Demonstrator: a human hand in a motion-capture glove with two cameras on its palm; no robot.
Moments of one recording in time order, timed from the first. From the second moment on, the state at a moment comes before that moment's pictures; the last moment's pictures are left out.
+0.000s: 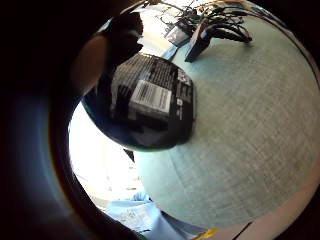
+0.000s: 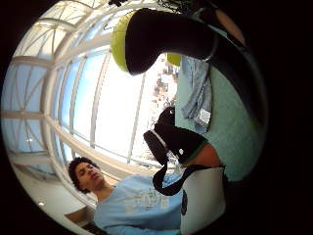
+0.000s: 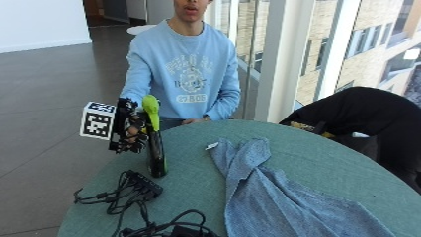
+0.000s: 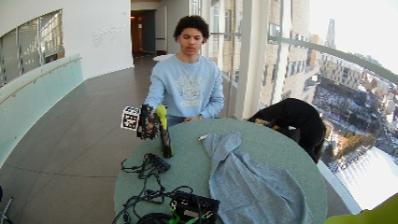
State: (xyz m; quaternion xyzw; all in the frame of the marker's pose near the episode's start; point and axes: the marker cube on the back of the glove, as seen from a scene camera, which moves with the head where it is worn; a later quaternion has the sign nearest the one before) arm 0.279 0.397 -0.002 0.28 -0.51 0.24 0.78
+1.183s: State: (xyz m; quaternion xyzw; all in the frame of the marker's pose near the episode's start) arm 0.291 0.323 -0.031 0.25 -0.47 0.24 0.81
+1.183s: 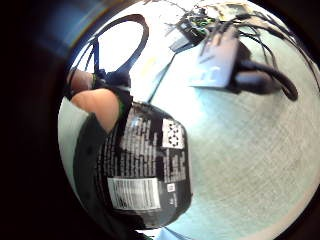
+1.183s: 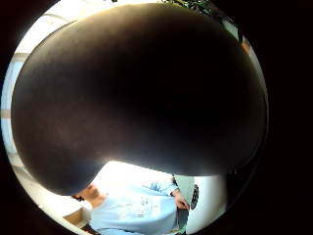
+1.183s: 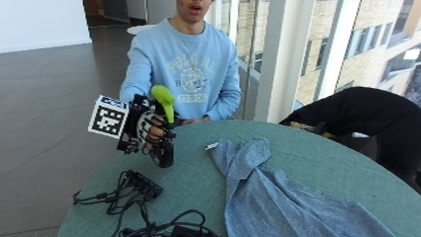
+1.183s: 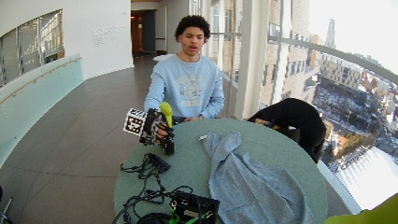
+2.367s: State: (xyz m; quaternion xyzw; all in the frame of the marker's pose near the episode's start) arm 0.264 0.169 -0.067 -0.15 -0.39 0.29 0.86
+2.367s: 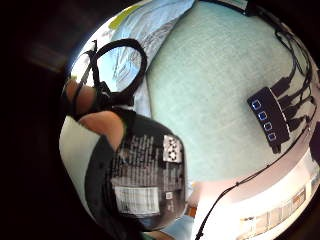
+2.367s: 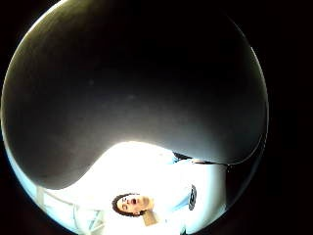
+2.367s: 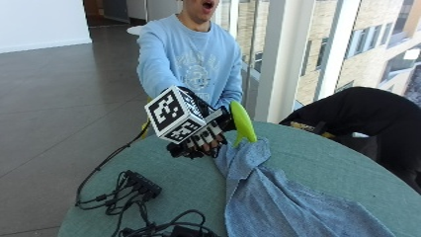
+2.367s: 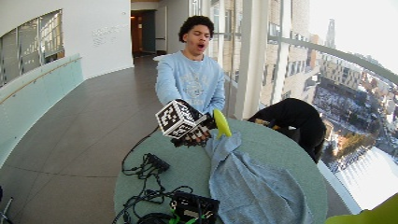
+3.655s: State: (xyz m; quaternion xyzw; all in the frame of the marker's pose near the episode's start) arm 0.254 0.169 -0.060 -0.18 -0.39 0.29 0.86
